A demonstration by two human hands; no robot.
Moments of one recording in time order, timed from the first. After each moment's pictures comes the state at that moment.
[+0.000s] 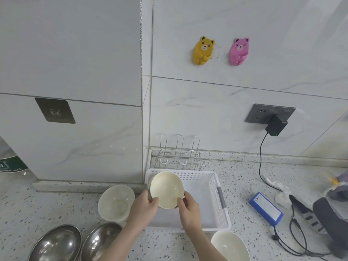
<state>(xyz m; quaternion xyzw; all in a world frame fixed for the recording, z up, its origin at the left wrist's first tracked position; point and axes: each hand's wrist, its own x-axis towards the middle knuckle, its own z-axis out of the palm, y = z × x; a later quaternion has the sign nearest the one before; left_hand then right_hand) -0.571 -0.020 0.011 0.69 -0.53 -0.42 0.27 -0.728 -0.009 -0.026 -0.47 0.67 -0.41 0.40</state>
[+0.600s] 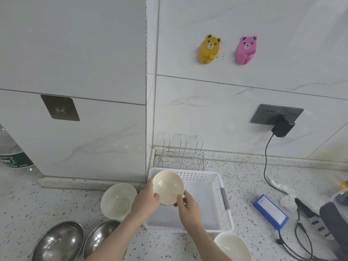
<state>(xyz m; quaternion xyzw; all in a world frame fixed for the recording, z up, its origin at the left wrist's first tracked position) -0.571 -0.045 0.002 0.69 -0.62 -0.31 0.17 -0.726 -0.015 -0.031 -0.52 0.67 -0.35 0.40</state>
